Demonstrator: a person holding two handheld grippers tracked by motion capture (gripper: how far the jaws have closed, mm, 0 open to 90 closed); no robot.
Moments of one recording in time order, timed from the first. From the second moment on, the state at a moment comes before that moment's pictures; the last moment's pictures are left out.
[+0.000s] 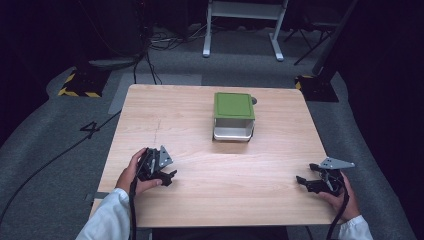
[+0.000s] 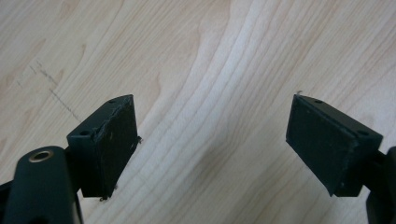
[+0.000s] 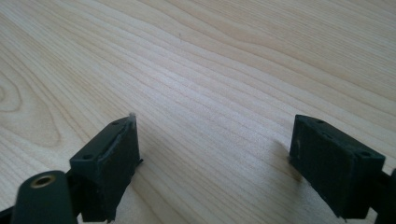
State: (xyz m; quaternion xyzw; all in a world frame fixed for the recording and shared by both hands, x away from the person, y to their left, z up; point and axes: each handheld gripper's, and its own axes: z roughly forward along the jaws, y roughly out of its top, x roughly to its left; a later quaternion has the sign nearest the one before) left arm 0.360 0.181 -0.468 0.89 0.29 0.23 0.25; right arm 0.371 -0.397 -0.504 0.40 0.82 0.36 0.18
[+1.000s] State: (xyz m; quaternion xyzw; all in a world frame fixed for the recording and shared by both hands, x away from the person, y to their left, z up) left arm 0.337 0.253 -0.505 0.80 0.46 0.18 0.33; right arm 0.370 -0.397 -0.504 0.40 0.82 0.36 0.18
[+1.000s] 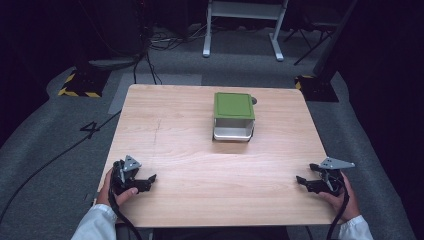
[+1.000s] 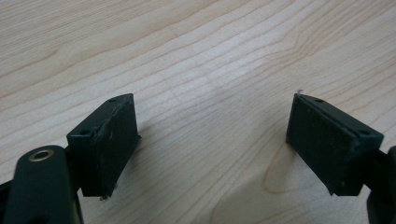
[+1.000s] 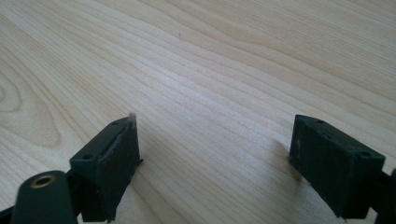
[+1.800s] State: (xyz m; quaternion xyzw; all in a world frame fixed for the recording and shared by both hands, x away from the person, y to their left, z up) left arm 0.340 0.252 -0.505 0.80 0.47 0.18 0.33; right arm 0.369 -0.397 -0.504 0.40 0.82 0.36 0.18
